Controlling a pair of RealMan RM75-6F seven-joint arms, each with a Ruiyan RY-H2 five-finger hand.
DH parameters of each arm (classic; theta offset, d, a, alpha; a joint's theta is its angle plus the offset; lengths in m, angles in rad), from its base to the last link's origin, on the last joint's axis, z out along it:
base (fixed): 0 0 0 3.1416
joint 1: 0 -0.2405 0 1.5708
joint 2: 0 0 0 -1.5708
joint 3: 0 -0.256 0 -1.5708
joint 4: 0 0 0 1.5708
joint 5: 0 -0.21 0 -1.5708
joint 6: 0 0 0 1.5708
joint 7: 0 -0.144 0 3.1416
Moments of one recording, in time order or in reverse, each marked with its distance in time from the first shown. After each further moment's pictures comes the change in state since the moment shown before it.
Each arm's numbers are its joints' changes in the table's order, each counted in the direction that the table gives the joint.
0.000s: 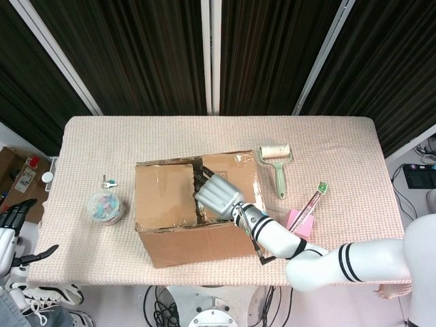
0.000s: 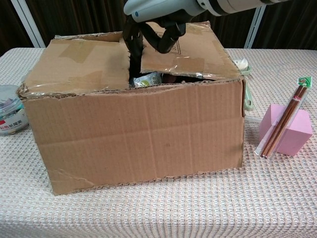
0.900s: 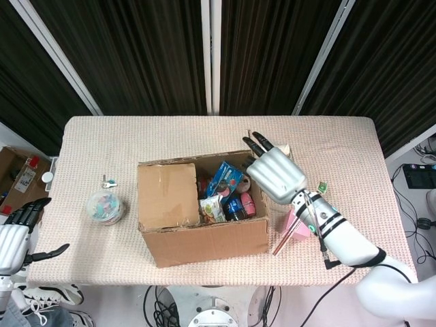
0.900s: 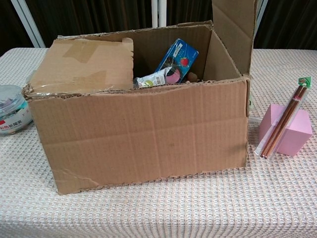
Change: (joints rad) left arm 0.032 -0.014 -0.005 0.023 -0.019 0.034 -0.017; right arm 0.262 0.480 -0.010 0.240 0.306 -0.065 -0.218
